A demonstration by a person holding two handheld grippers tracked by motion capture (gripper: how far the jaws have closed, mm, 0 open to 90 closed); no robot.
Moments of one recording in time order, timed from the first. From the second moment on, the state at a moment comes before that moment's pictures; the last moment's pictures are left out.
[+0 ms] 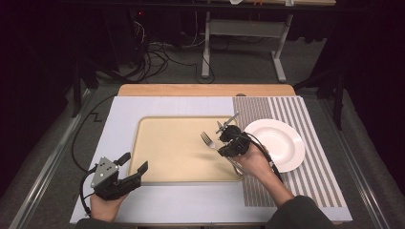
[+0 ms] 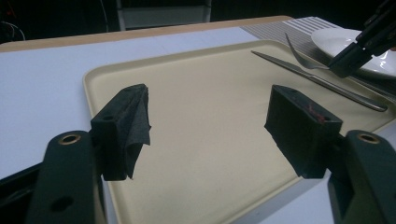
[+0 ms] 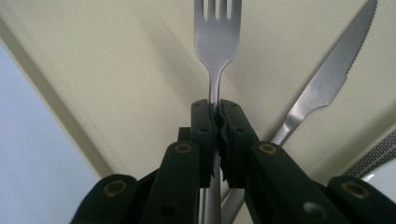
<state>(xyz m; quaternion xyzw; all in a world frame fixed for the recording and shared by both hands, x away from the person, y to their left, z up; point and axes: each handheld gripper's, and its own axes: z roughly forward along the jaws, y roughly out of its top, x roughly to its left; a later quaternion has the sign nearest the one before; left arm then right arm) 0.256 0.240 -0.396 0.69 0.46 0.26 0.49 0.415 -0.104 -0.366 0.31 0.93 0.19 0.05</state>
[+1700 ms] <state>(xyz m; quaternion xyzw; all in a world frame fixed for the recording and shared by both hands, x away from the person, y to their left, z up) 0.255 0.239 -0.396 0.70 0.46 0.26 0.49 0.438 -0.078 -0.403 0.33 0.92 0.17 0.07</state>
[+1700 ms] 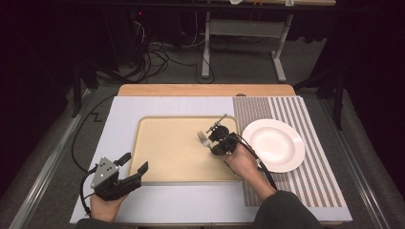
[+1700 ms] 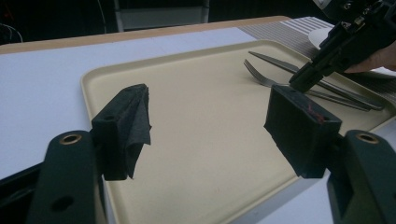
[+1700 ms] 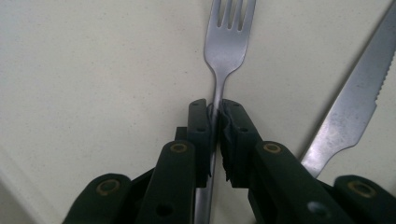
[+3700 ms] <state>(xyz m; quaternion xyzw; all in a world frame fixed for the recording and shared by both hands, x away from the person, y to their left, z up) 0.254 0.234 -0.398 0.69 0.45 0.29 0.49 0.452 -0.097 -0.396 0.35 0.91 0.18 0.13</state>
